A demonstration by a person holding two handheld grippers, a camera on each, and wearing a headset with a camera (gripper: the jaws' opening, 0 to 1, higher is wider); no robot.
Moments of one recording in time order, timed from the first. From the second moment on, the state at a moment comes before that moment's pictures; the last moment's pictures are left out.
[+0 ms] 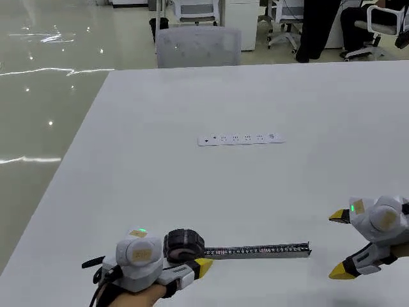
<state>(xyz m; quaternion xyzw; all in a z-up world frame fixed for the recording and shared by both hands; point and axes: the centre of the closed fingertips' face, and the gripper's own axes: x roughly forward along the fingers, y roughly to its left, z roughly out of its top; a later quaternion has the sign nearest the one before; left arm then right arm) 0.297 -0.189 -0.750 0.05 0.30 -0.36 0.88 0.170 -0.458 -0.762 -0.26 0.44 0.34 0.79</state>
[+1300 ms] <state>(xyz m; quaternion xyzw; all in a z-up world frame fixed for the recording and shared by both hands) 0.315 -0.213 -0.772 0.02 0.31 -0.31 0.90 0.184 -0.441 -0.820 -0.27 0.53 0.42 0.69</state>
